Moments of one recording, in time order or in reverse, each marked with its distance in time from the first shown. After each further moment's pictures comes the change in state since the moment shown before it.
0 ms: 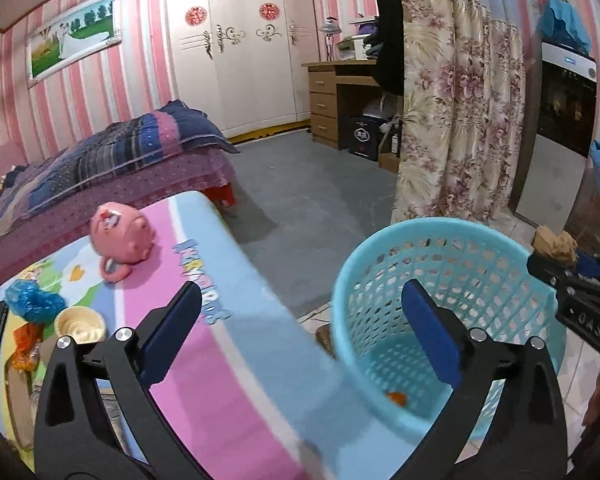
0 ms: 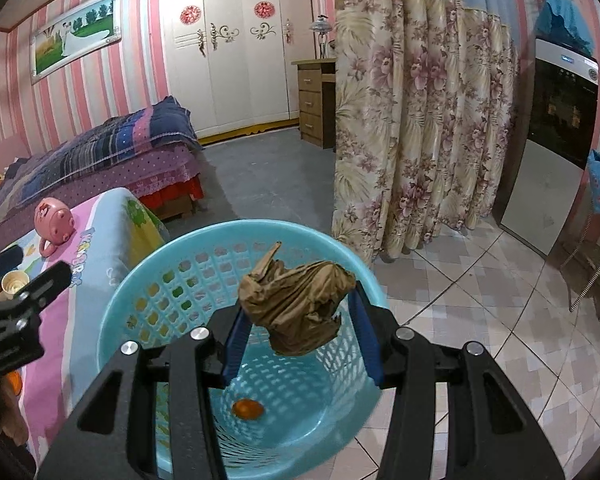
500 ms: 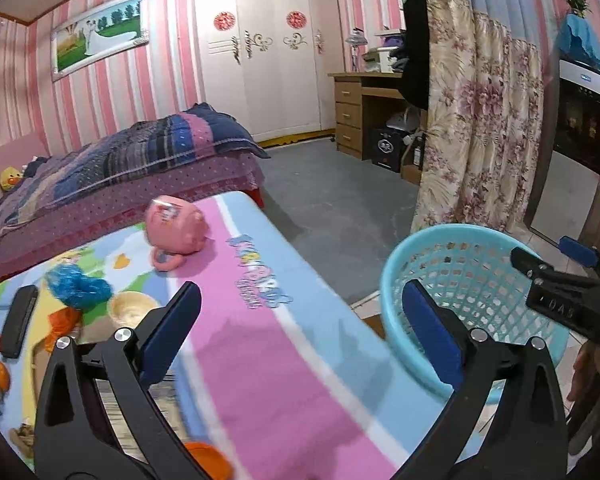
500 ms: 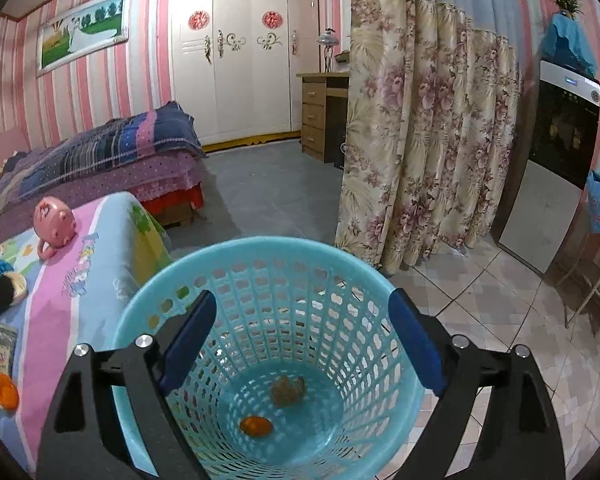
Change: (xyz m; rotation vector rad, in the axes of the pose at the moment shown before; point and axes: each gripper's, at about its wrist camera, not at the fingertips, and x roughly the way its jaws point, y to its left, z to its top) left arm -0.048 0.036 -0.006 -0.055 -0.031 0.072; right arm -0.006 0.019 0.005 -0.031 -0.059 -0.028
